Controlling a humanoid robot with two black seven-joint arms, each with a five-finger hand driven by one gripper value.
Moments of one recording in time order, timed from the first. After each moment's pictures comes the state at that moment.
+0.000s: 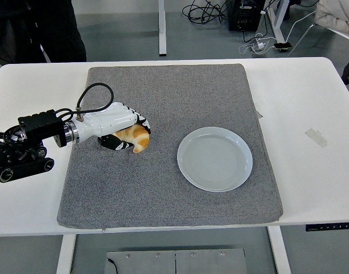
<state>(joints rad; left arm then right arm) -1.24 0.45 0.45 -1.05 1.21 0.51 -0.44 -0.10 0.00 0.09 0.16 -0.08 -0.05 0.23</state>
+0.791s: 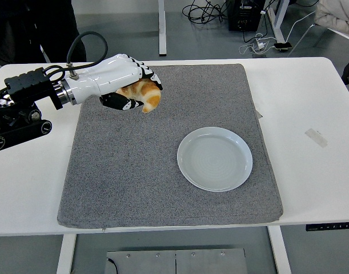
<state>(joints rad) -1.33 0.49 0.27 -1.09 1.21 0.51 -0.55 -0.10 0.00 0.09 0.16 -0.08 -0.05 0.23</state>
